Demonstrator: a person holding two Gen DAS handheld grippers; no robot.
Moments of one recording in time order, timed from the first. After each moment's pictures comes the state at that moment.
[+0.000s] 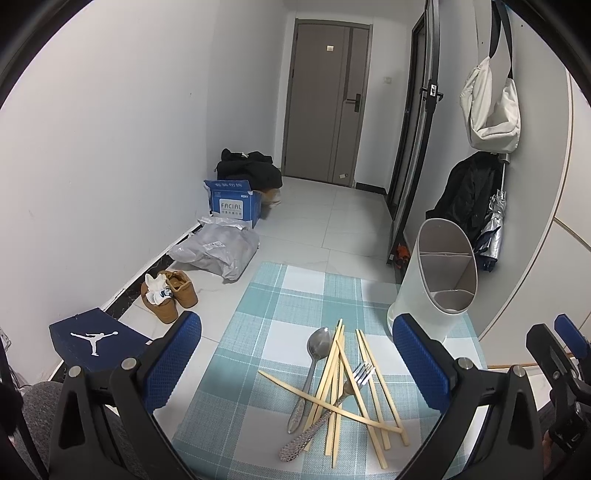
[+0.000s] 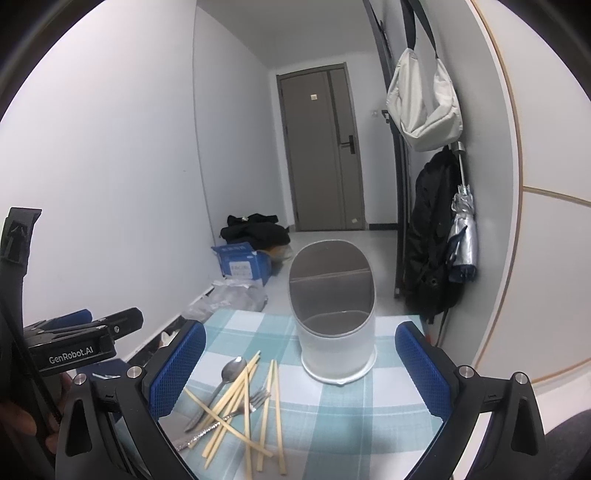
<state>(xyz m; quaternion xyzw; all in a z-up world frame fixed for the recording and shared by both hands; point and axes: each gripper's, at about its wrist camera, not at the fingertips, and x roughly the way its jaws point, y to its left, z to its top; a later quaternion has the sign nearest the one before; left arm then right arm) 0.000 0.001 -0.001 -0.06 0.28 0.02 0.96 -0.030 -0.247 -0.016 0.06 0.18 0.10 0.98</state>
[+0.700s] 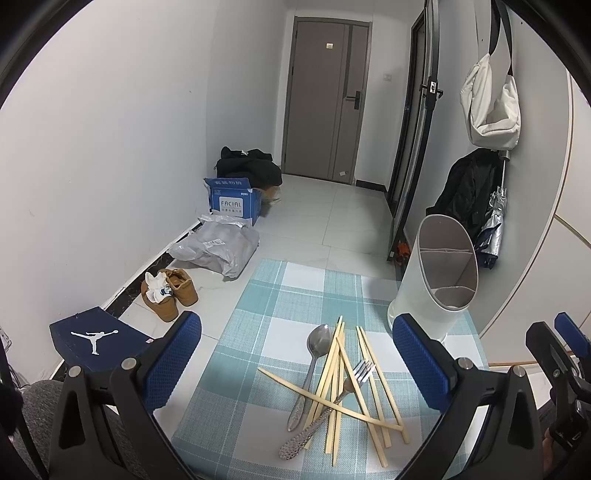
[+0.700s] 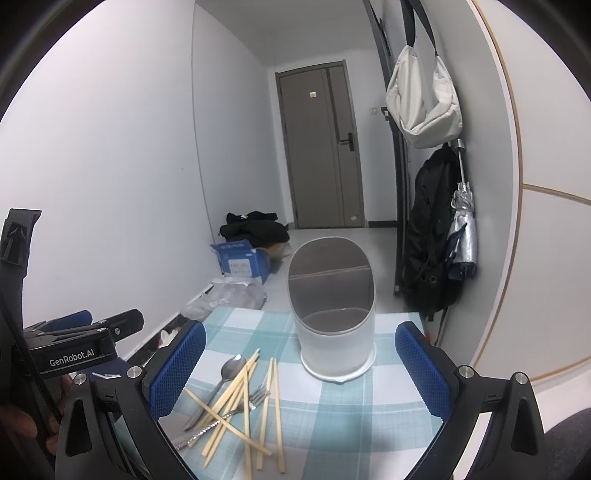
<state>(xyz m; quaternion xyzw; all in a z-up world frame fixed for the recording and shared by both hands) 0.002 -0.002 -0.004 -0.06 0.29 0.02 0.96 -0.030 -0.246 -0.016 0.06 0.18 0.10 0.98</state>
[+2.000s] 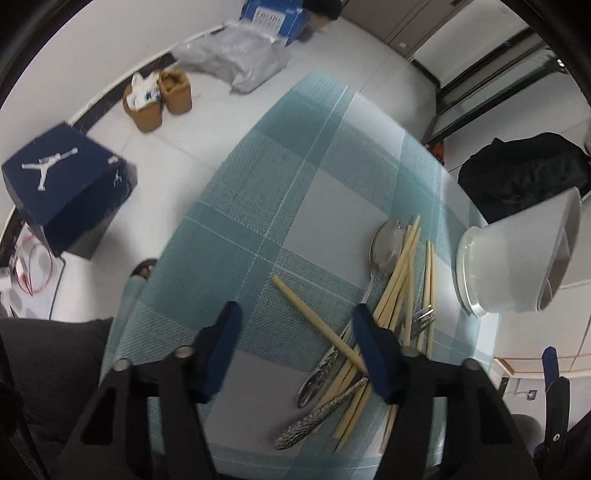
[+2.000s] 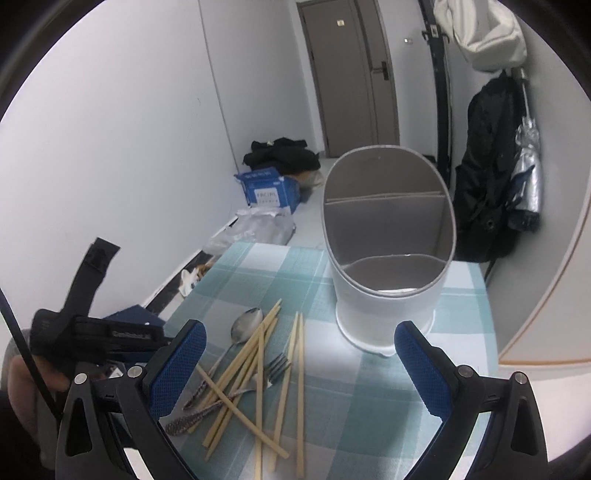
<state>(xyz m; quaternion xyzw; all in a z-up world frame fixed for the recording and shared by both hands) 0.102 0.050 -0.127 -0.25 0.60 0.01 0.76 0.060 -0.214 -0.066 0.05 0.33 0.18 0.93</state>
